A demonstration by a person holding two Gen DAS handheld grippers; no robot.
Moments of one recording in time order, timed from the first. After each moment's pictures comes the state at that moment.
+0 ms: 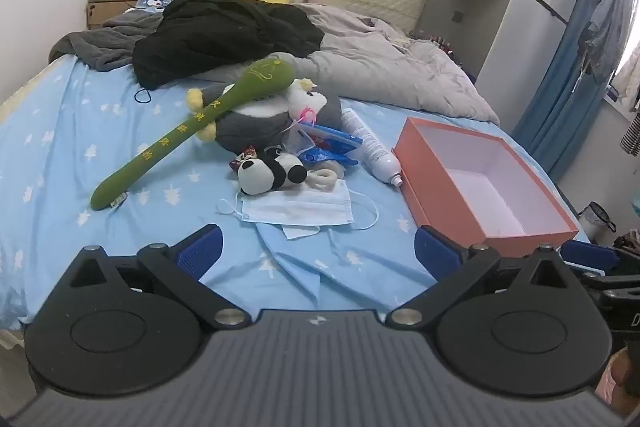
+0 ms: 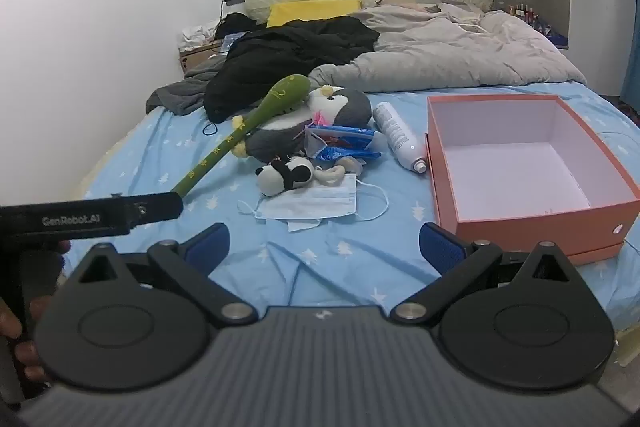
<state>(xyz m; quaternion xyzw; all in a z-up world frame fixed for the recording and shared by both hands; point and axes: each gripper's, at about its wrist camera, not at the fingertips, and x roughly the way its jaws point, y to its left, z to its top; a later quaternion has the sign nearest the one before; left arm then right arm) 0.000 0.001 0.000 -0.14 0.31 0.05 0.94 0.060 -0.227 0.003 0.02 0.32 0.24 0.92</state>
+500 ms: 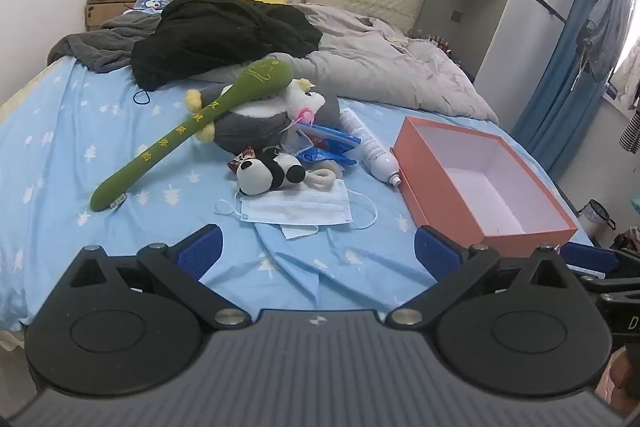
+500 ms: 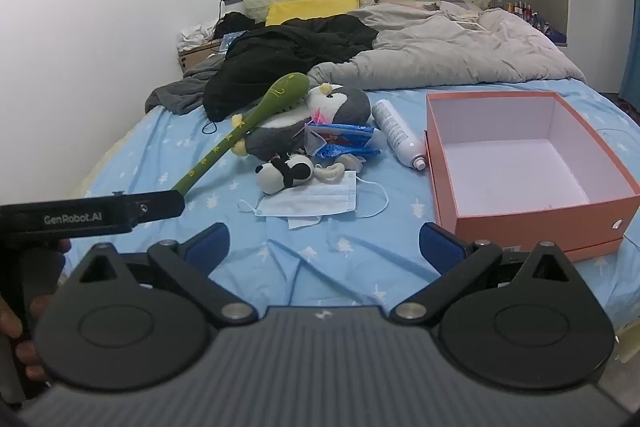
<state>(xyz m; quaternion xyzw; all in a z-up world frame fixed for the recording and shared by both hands) 0.000 0.000 -0.001 -0.13 0.31 0.05 0.94 0.060 -0.227 0.003 0.01 0.32 0.23 0.92</state>
